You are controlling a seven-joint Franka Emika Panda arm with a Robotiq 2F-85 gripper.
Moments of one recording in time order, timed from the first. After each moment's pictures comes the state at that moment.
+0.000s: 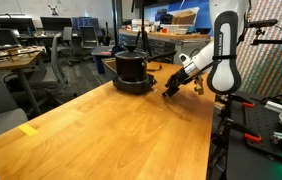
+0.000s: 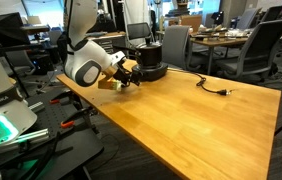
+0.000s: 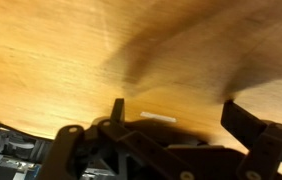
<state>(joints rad) -0.07 0.75 0.01 -2.61 -0.16 4.09 -0.30</state>
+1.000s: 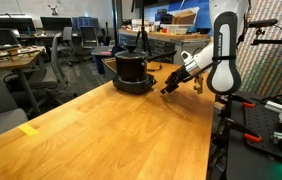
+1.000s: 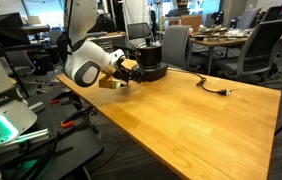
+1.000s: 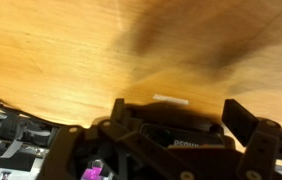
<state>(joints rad) -0.06 0.75 0.00 -2.61 -0.13 4.17 -0.27</state>
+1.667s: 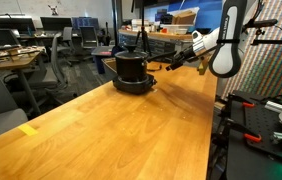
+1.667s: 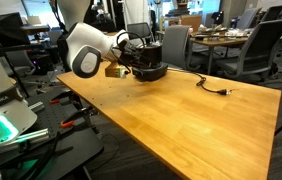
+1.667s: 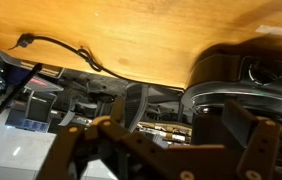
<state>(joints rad) -0.10 0.56 -0.13 -2.68 -0.14 4.21 -0.21</state>
